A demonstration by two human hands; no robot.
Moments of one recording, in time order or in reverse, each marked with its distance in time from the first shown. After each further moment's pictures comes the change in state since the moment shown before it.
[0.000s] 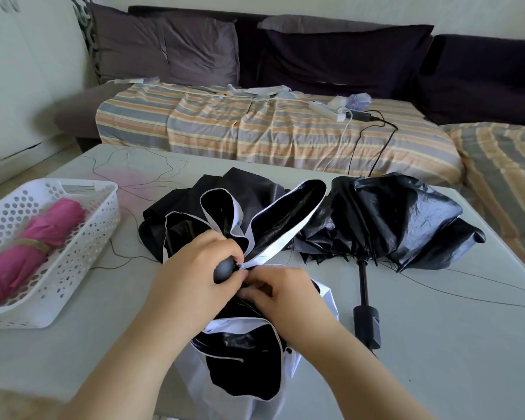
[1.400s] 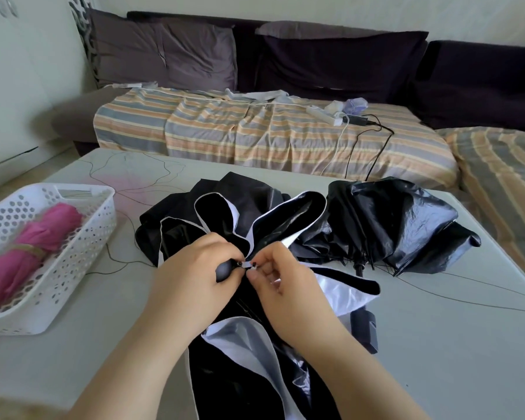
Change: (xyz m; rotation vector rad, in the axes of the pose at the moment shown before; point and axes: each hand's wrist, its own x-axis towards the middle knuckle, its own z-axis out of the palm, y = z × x) left_hand 0.008 0.003 0.006 0.026 0.057 -0.009; right_hand -0.002 -0.015 -0.010 0.203 0.167 0.080
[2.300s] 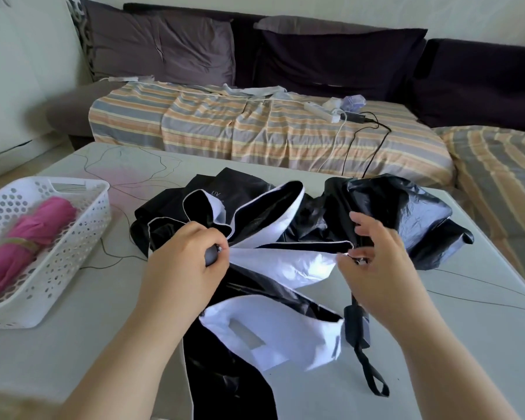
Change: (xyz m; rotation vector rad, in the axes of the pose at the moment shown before) left_hand 0.001 0.001 0.001 0.043 0.095 -0.085; right_hand -0.007 0.025 -0.089 -0.293 0.289 0.145
